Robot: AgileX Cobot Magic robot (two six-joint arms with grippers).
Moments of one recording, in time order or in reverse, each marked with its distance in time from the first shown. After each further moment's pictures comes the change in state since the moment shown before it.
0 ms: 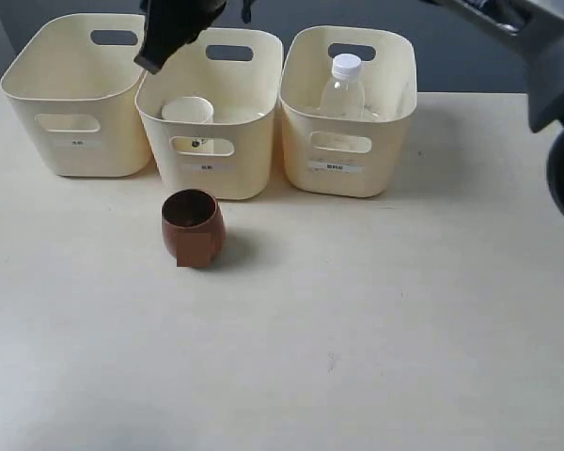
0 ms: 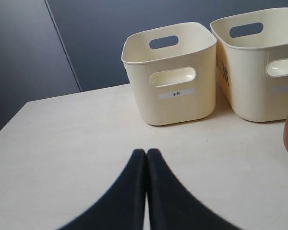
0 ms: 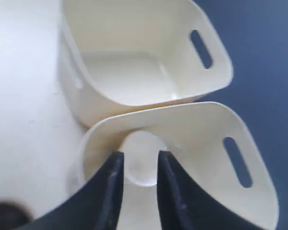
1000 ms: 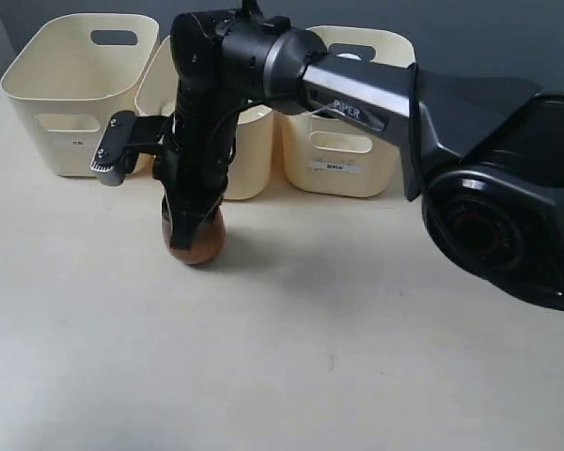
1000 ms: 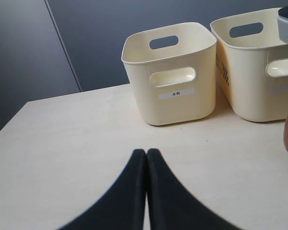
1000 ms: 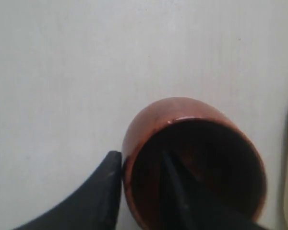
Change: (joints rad) left arm 0.000 0.000 0.000 0.000 0.000 0.000; right arm 0.055 0.216 0.077 0.118 0.346 -0.143
